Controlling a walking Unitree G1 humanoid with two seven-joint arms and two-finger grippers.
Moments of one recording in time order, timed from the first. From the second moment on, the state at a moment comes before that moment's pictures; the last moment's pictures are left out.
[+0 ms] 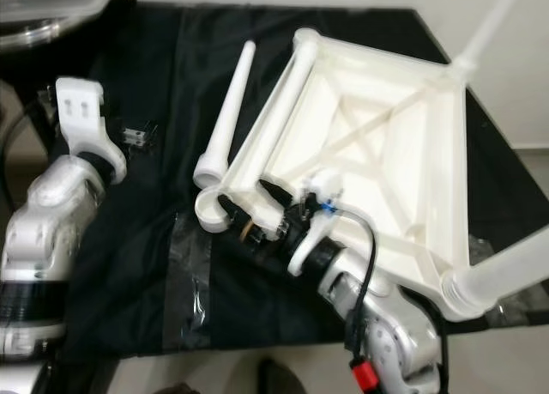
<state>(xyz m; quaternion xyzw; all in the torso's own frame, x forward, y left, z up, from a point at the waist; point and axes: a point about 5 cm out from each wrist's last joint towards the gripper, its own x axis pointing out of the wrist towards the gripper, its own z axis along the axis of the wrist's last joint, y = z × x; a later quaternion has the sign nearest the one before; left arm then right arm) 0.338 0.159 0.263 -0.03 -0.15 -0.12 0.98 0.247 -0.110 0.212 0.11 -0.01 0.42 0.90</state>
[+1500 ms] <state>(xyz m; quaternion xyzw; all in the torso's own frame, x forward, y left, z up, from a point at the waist) 0.418 0.192 0.251 0.17 0.07 0.09 0.98 0.238 -0.098 0.202 -0.01 0.00 0.42 0.91</state>
